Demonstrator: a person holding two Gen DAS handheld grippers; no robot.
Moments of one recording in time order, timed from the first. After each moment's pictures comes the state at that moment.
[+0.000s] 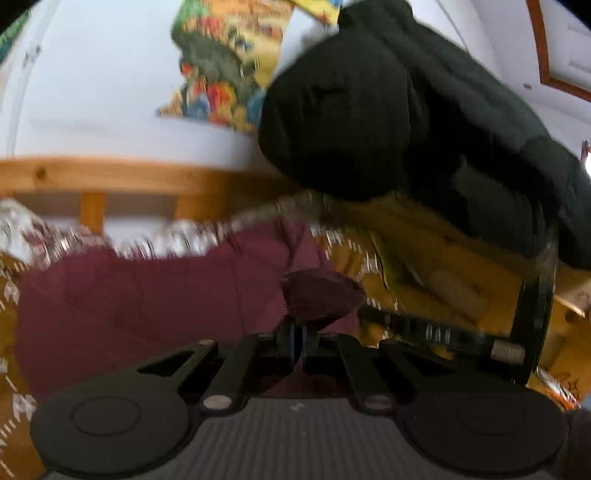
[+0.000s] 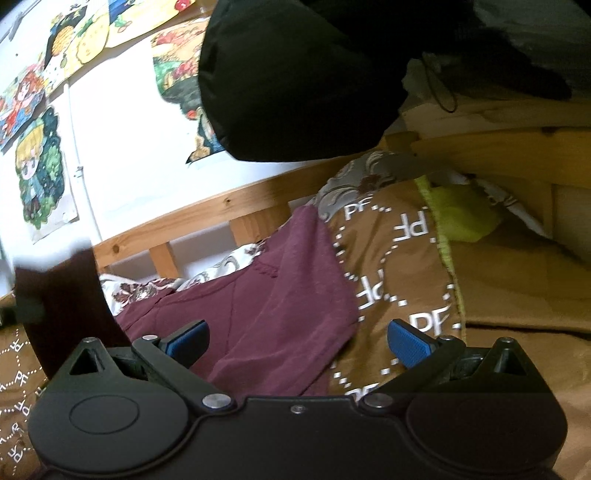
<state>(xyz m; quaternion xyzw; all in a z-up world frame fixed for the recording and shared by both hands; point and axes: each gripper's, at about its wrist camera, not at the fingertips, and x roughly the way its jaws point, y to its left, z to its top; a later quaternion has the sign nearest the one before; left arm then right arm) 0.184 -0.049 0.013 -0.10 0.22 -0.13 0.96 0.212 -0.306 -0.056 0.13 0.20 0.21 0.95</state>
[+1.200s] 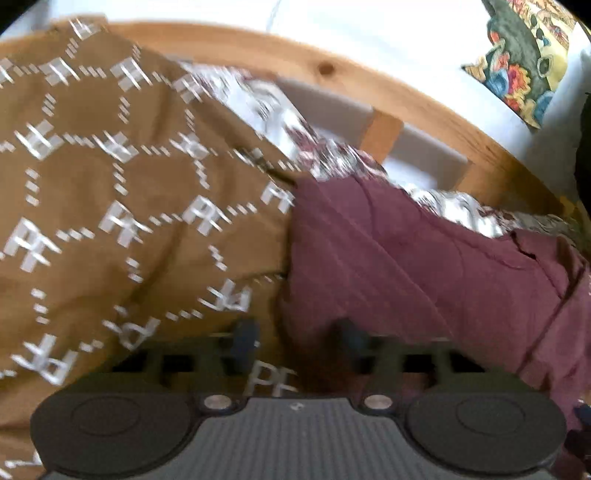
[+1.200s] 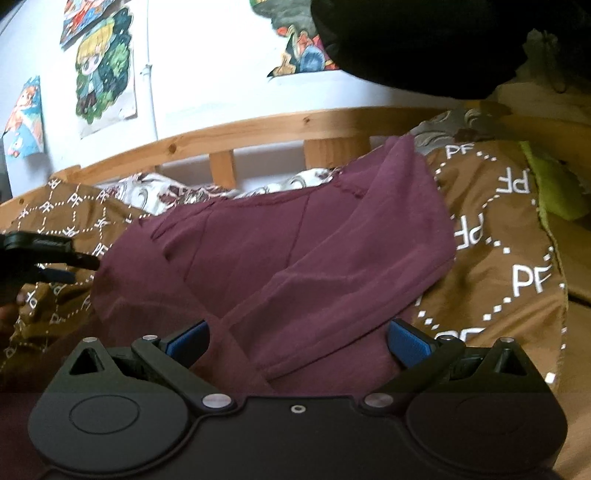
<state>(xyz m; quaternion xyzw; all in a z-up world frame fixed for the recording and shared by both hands) 0.209 0.154 -0.058 -0.24 0.33 0.16 0.90 0.199 -0.242 -0.088 0.00 0.25 0.31 0.92</state>
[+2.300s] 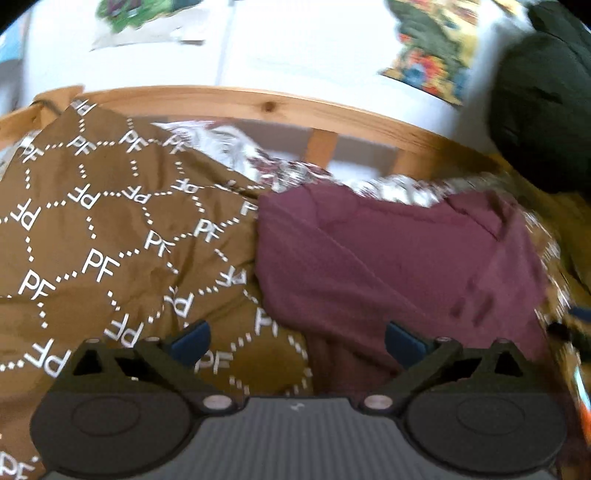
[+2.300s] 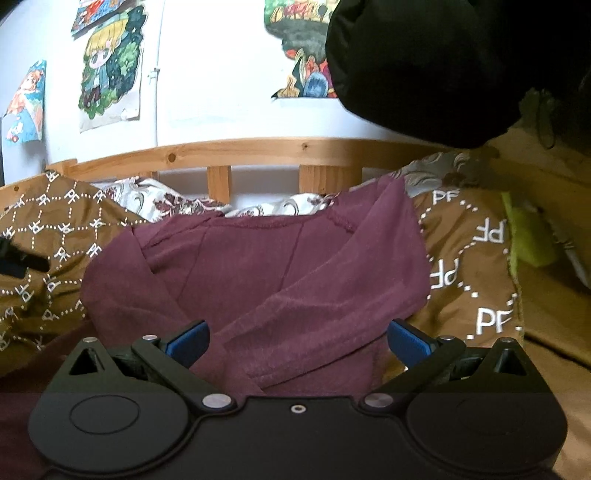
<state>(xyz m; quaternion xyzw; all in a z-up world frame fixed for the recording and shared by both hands) 0.106 0.100 -0.004 -0.12 0.31 0.11 0.94 0.169 -0.249 -0.050 -0.03 0.21 0.28 0.94</state>
